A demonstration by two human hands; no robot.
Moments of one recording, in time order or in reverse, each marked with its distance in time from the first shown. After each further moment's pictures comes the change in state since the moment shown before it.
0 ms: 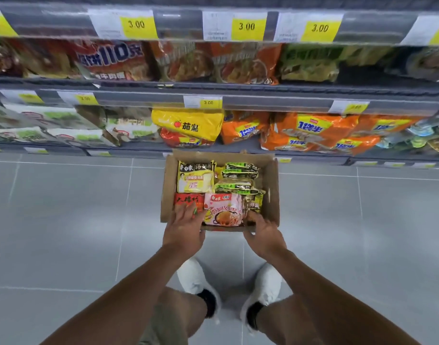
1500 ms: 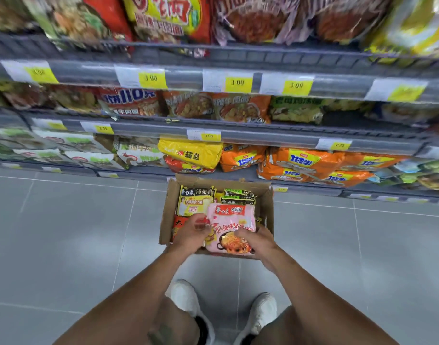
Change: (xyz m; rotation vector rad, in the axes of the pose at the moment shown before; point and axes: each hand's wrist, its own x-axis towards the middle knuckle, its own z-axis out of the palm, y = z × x) left_hand 0.029 0.036 -0.047 -1.131 -0.011 -0.367; right_hand 0.031 -0.012 -0.045 0.869 -0.162 0.230
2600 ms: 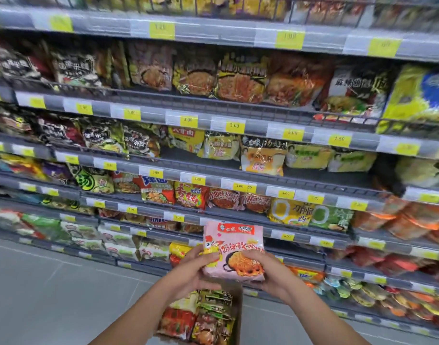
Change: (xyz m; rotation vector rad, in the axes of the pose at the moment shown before) left_hand -0.377 0.277 -0.062 -0.602 -0.351 0.269; right_hand -0.427 -0.212 -0.154 0.131 -0.274 -0.361
